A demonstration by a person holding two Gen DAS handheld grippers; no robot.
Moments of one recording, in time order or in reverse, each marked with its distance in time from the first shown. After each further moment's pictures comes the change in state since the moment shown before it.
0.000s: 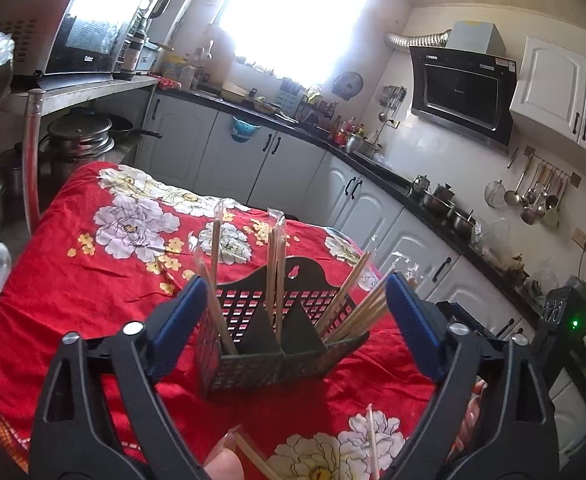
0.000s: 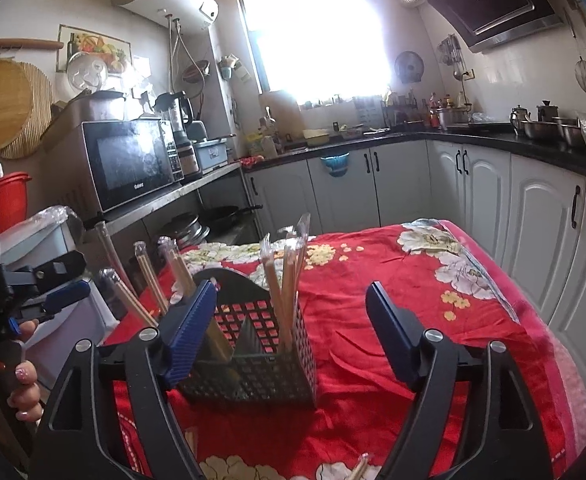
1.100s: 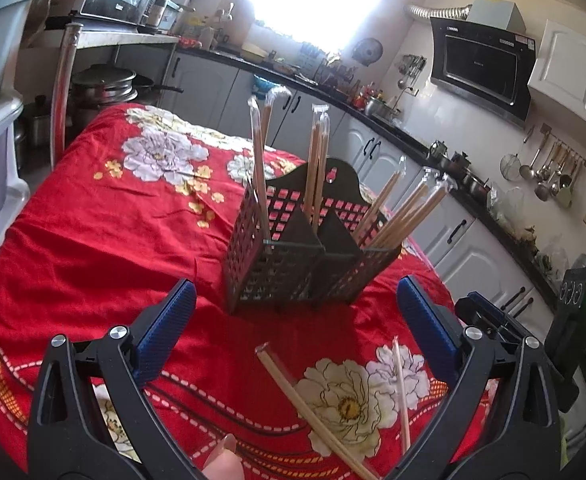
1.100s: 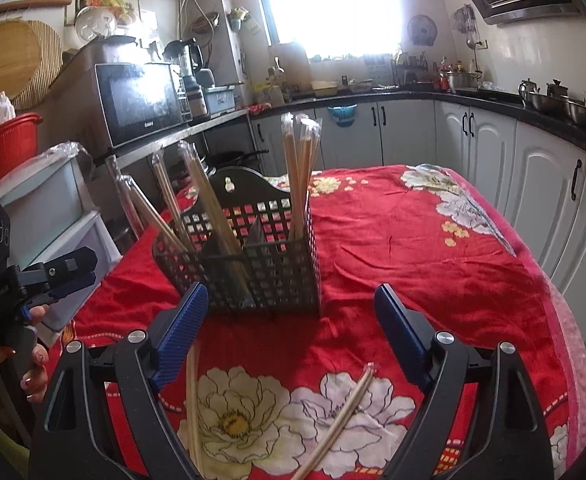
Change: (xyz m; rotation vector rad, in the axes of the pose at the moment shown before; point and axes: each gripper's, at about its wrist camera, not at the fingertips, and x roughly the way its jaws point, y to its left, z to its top) left arm -0.012 0.027 -0.065 -0.037 0.136 0.048; right arm -0.021 0.009 -0.056 -0.045 0.183 0.010
